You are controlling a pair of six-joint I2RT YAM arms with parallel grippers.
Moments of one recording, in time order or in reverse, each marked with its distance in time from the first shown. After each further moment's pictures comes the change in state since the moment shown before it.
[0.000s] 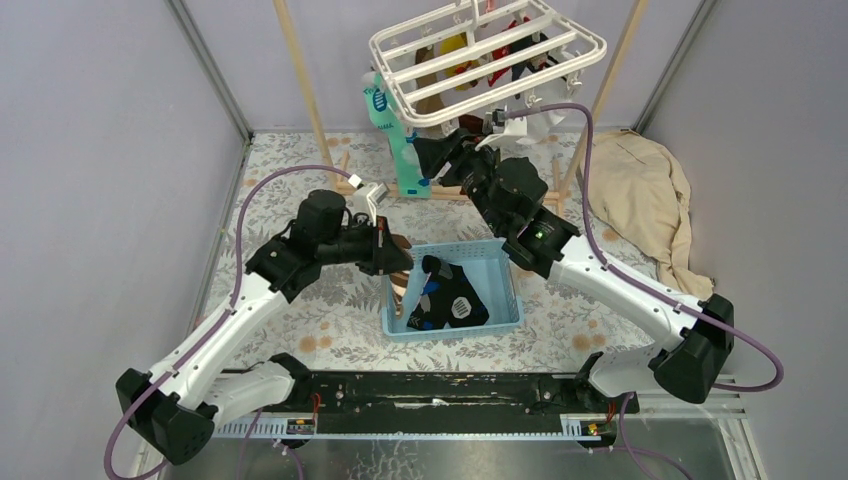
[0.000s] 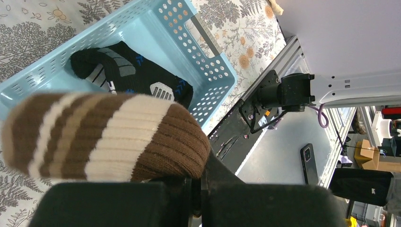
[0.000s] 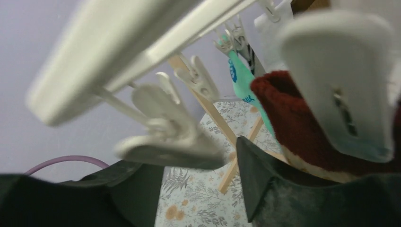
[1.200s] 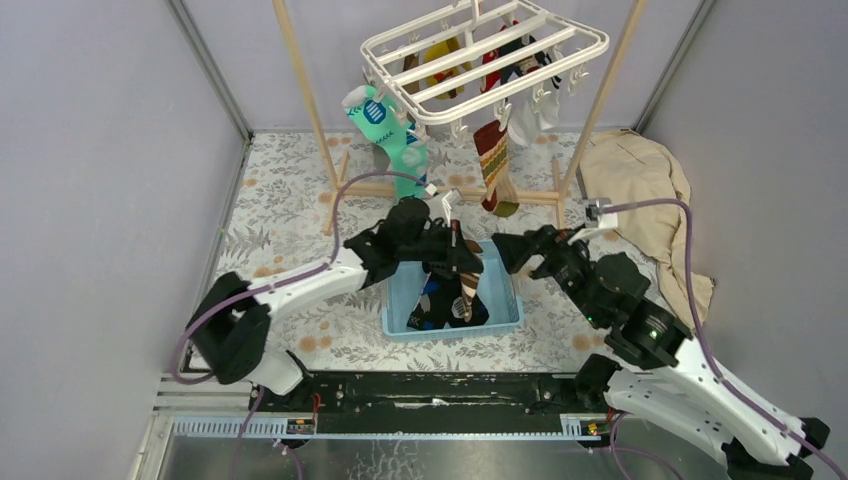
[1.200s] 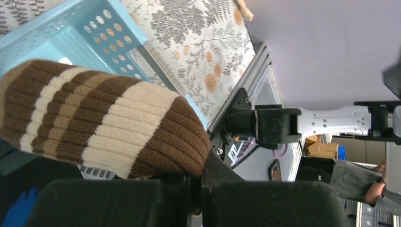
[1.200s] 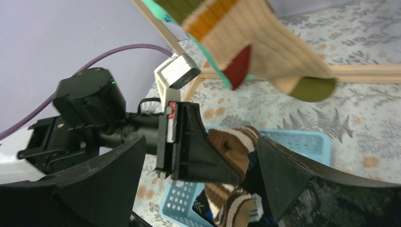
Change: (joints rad) left arm -0.236 0.430 -0.014 0.560 -0.051 -0.293; right arm -0.001 -0.732 -0.487 -0.449 -0.017 0.077
